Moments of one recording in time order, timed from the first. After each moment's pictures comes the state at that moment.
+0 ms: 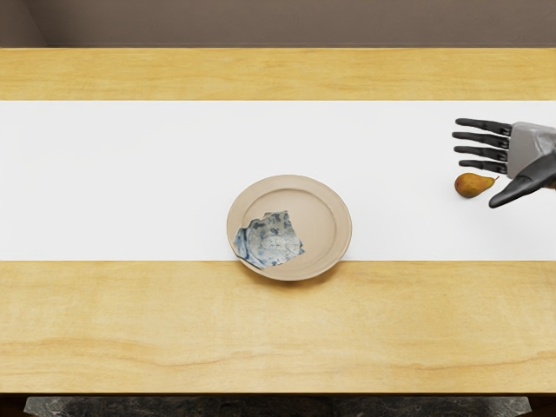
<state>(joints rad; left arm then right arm) 0.02 0.00 -0.12 -0.07 0.06 -0.03 0.28 0.74 -1.01 0.61 1.18 -0.08 0.61 -0.22</state>
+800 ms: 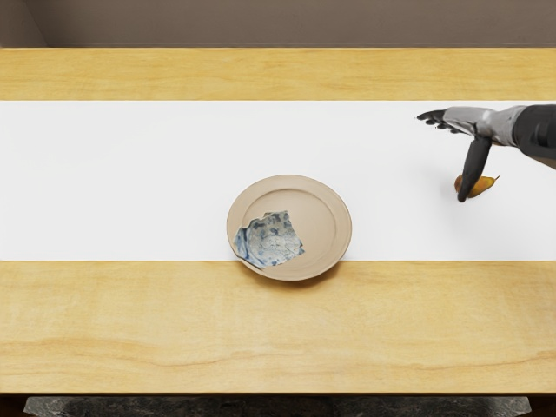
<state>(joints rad) 0.02 0.00 -0.12 -0.07 0.06 -0.03 0.28 0.92 -0.64 0.73 1.12 -1.25 0.51 -0.40</state>
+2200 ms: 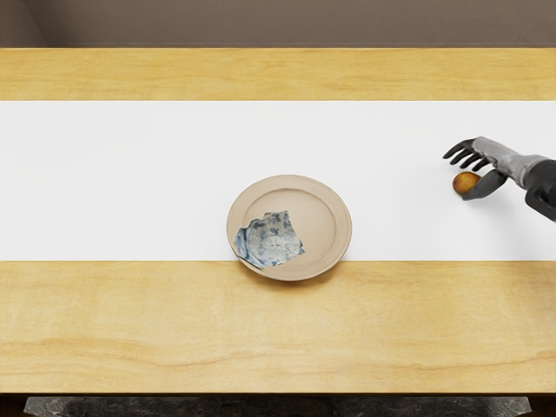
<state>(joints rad) 0.02 0.00 -0.12 -0.07 0.06 -0.03 0.28 0.81 -0.59 0.53 0.83 -1.24 0.12 -0.04</state>
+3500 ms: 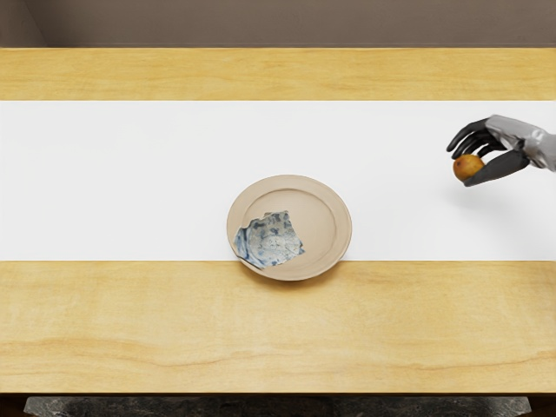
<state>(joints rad) 0.02 0.00 -0.12 -0.07 0.06 -0.03 0.28 0.83 -0.87 0.52 1.19 -0.95 0.23 -0.04</state>
